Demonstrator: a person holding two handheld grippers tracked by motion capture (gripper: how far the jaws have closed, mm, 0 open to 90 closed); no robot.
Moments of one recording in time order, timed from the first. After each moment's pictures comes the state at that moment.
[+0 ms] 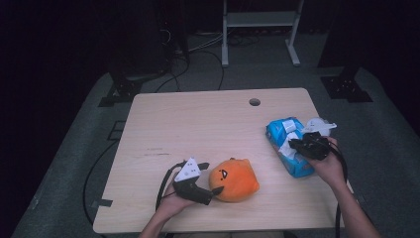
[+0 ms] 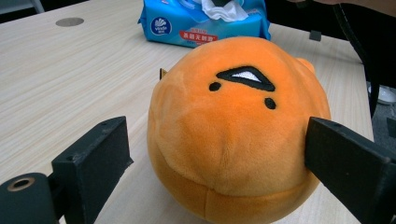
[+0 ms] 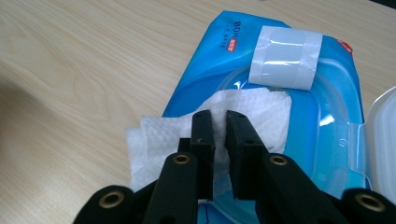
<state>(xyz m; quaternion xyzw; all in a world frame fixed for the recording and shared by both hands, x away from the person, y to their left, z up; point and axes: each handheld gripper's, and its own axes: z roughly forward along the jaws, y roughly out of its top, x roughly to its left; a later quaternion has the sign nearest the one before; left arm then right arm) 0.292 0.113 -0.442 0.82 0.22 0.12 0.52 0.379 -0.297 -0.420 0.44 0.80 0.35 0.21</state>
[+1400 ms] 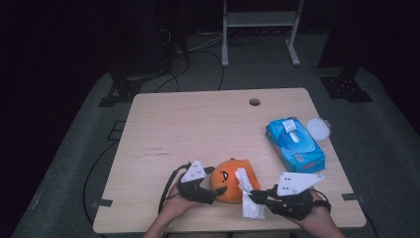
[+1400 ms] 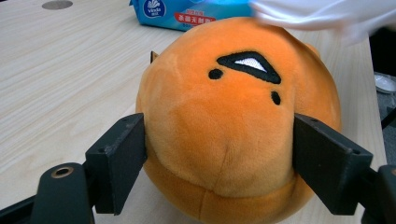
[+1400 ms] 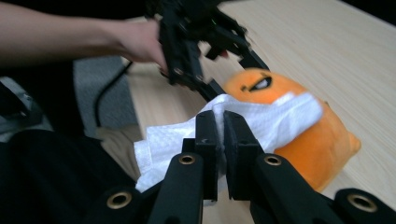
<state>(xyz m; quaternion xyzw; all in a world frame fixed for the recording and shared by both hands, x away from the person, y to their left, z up) 0.293 0.102 -0.451 0.83 0.22 0.11 0.50 0.223 -0.186 -0.372 0.18 0.86 0.47 0.09</state>
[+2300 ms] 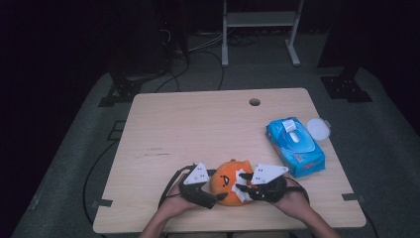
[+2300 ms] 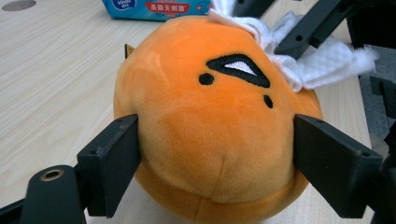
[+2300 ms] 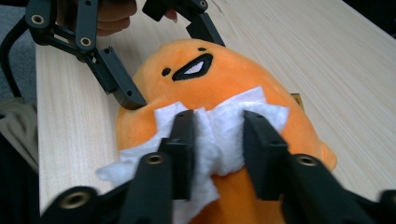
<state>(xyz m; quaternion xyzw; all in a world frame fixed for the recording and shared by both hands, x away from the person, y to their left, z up) 0.293 0.099 -0.451 0.86 0.16 0.09 0.48 0.272 -0.154 -0.417 0.15 0.88 0.42 0.17</state>
